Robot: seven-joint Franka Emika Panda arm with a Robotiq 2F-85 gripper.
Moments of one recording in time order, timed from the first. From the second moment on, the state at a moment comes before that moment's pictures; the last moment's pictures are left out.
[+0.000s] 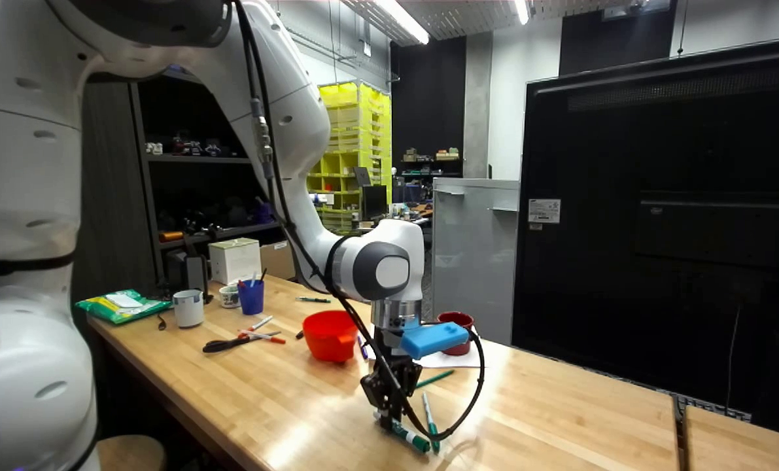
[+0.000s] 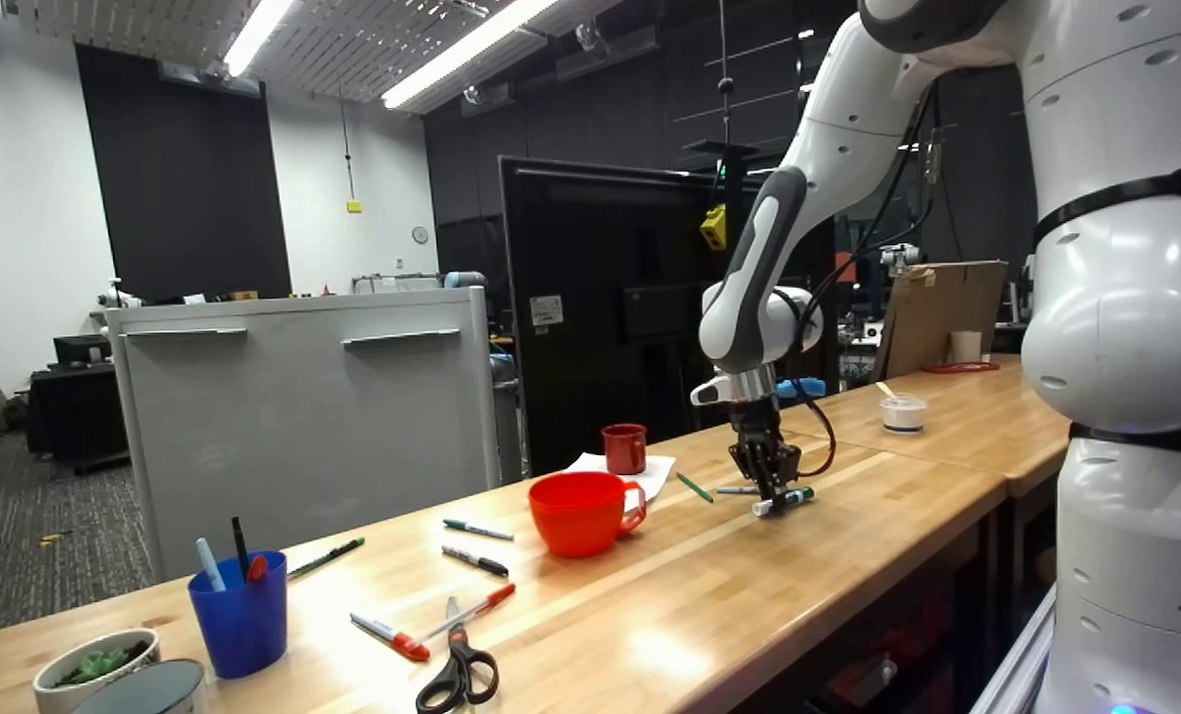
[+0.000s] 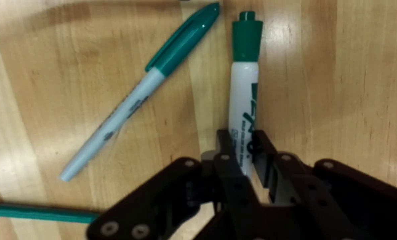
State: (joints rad) arm -0.13 0.12 -0.15 -2.49 -0.15 2.47 -1.52
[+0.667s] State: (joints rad) arm -0.04 -0.20 -0.05 -2.49 -0.34 2.27 -1.36
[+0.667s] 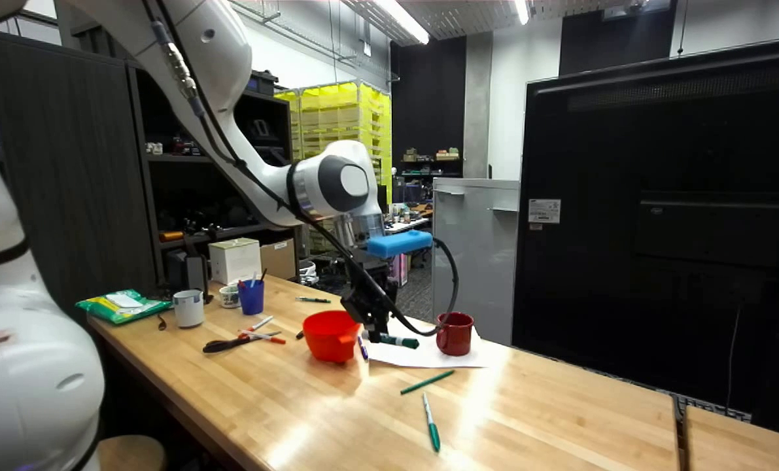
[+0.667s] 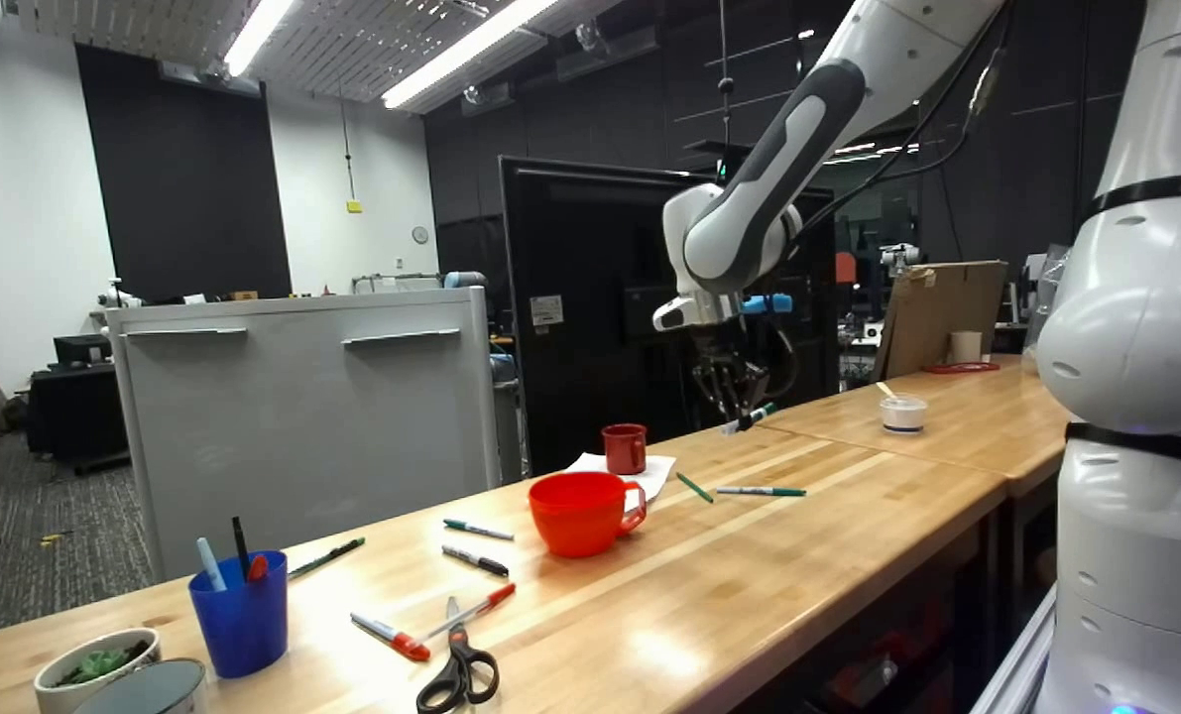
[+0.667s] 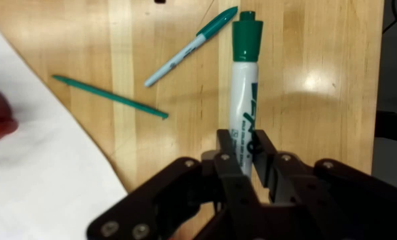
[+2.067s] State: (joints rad) arm 0.23 0.08 0.23 -2.00 -0.32 2.17 -1.20
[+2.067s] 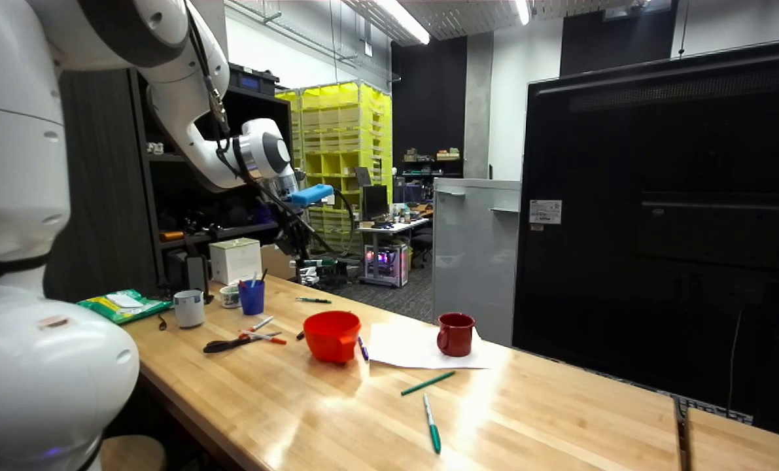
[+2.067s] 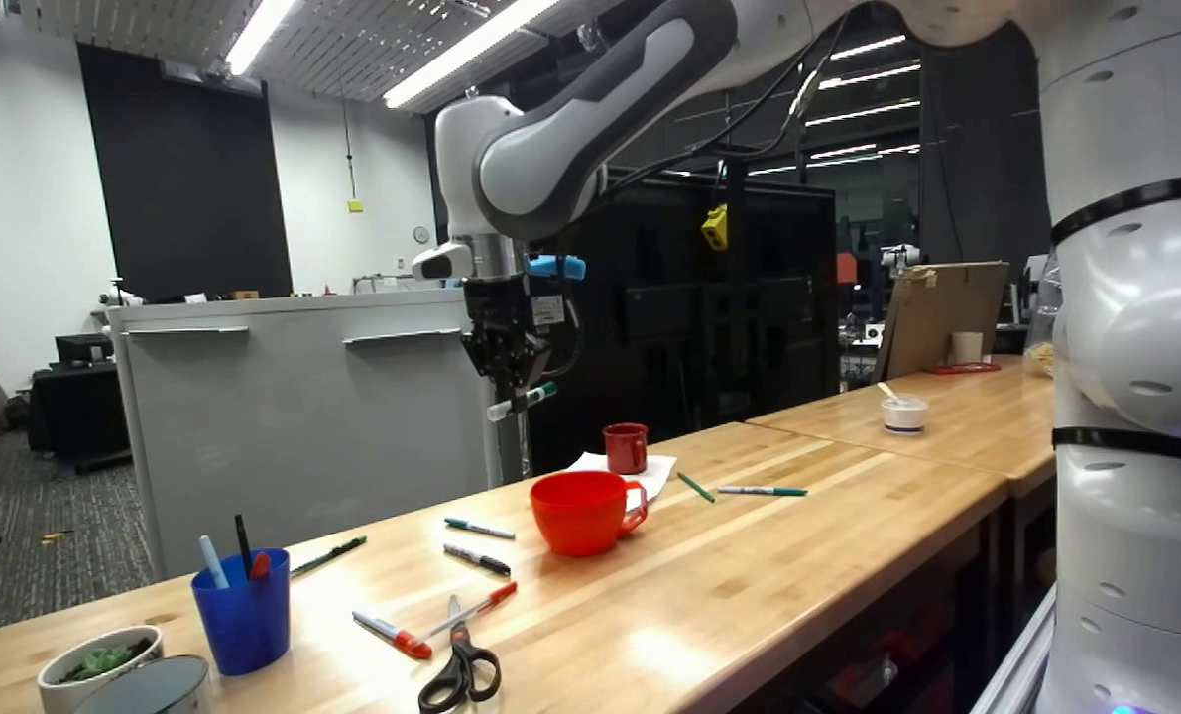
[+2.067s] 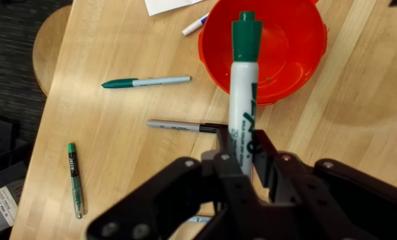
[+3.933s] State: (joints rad) arm 0.32 0.47 0.28 -1.72 -0.38 2.22 -1.25
